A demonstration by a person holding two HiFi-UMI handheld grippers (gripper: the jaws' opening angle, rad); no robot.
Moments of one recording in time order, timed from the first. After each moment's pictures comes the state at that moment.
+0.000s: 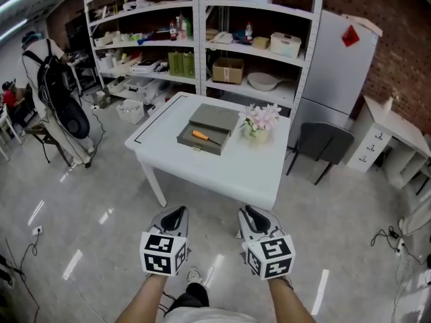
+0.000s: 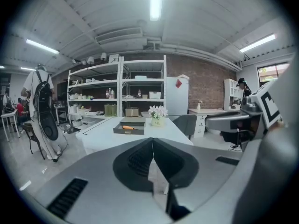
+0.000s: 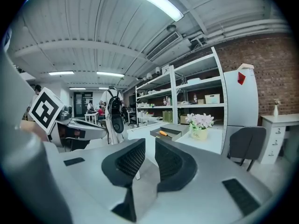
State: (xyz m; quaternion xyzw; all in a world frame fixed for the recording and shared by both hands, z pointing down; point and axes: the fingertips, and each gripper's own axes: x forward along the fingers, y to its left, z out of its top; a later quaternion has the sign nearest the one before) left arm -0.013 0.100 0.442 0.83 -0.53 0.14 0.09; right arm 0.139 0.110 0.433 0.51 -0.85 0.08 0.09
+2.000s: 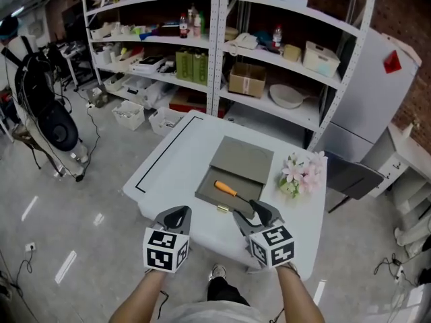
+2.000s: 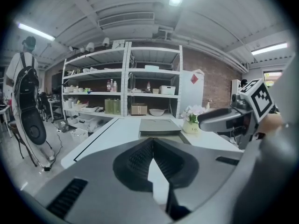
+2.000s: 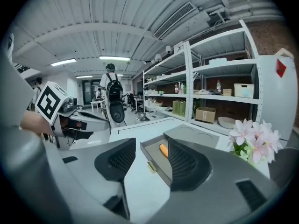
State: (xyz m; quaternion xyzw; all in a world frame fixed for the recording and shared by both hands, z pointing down) left arm -0.120 -0.235 0.467 0.83 -0.52 0.16 0.12; right arm 0.023 -0.240 0.463 0.44 -0.88 0.09 0.17
